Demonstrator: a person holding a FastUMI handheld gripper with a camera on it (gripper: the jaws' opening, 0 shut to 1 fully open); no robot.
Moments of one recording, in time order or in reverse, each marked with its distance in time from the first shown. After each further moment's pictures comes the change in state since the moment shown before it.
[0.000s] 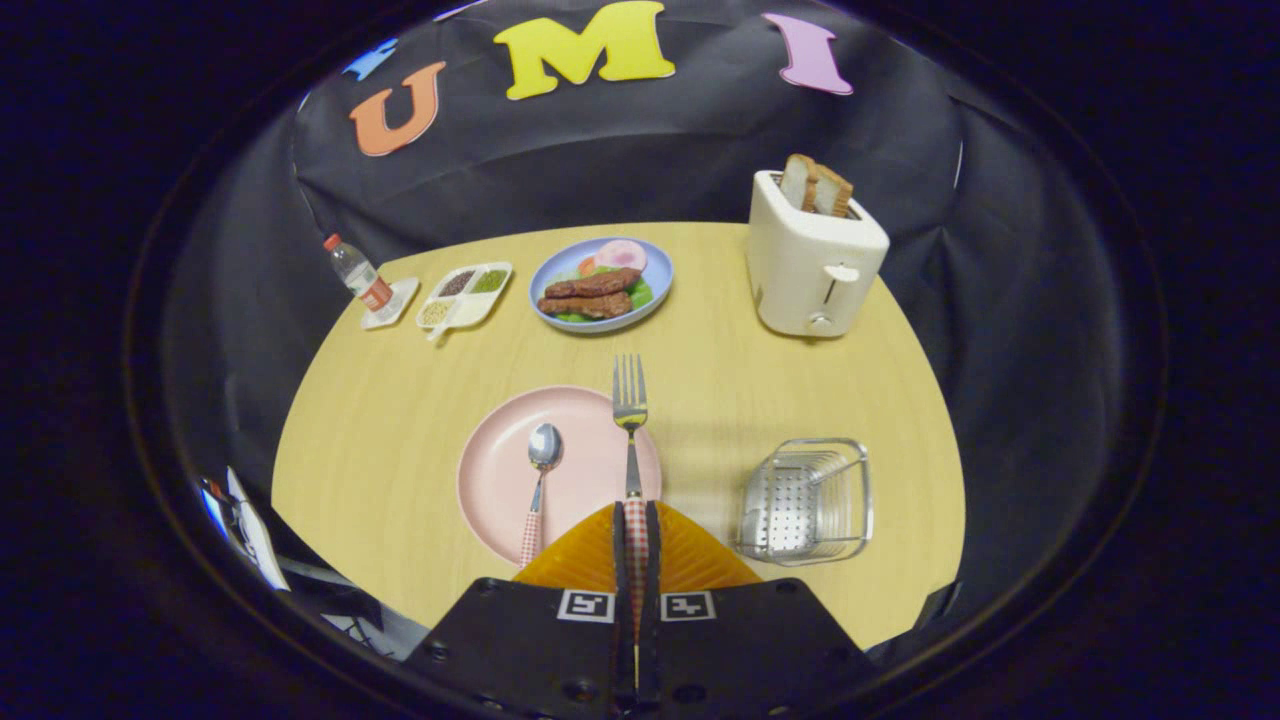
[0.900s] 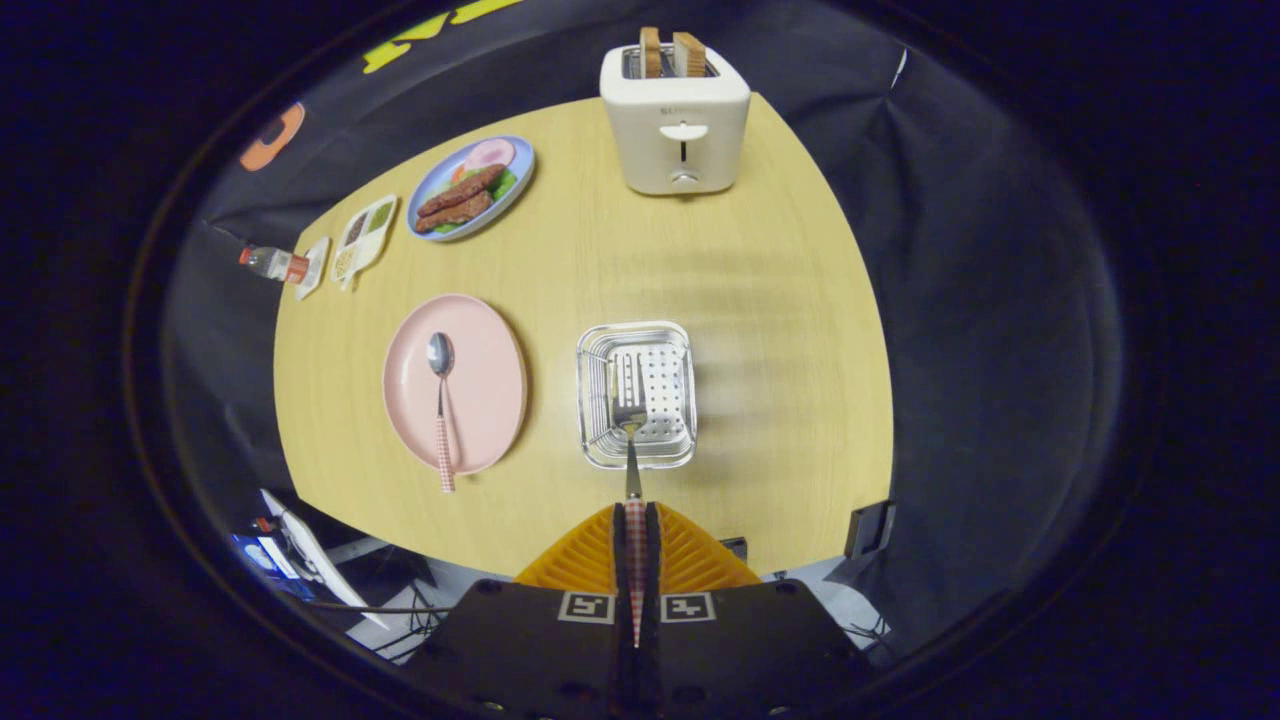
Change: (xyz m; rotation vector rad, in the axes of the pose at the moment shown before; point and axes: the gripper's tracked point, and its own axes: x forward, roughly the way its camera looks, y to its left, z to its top) arm -0.033 -0.099 -0.043 0.171 0.528 -0.065
